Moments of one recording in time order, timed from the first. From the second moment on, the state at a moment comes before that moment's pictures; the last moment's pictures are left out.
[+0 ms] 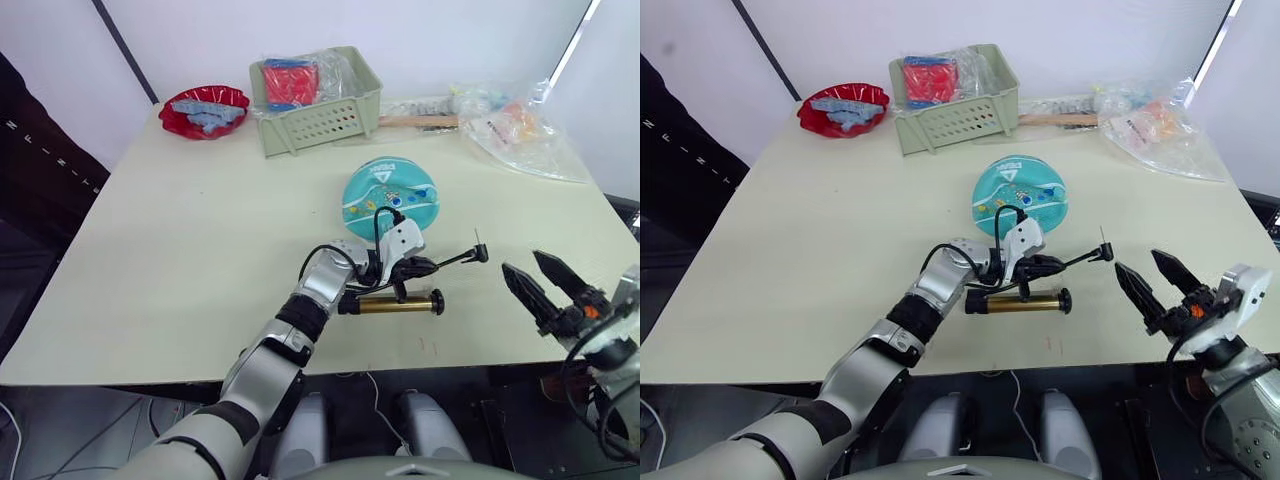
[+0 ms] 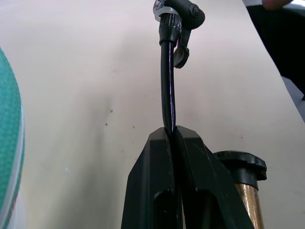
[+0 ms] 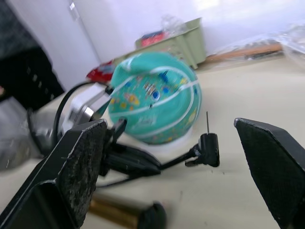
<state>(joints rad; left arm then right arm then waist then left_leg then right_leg) -0.76 0.01 -0.31 0.65 0.01 0.13 -0.98 0.26 -0.43 -0.40 -0.53 0.93 0.40 0.50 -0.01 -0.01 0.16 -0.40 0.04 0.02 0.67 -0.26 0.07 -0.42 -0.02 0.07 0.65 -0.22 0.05</state>
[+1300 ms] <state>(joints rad) -0.66 0.01 -0.29 0.52 -0.11 0.14 -1.05 0.10 -0.42 -0.34 -0.50 1.08 0.67 0.24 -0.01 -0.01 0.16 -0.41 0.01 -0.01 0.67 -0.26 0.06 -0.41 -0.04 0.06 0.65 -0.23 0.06</state>
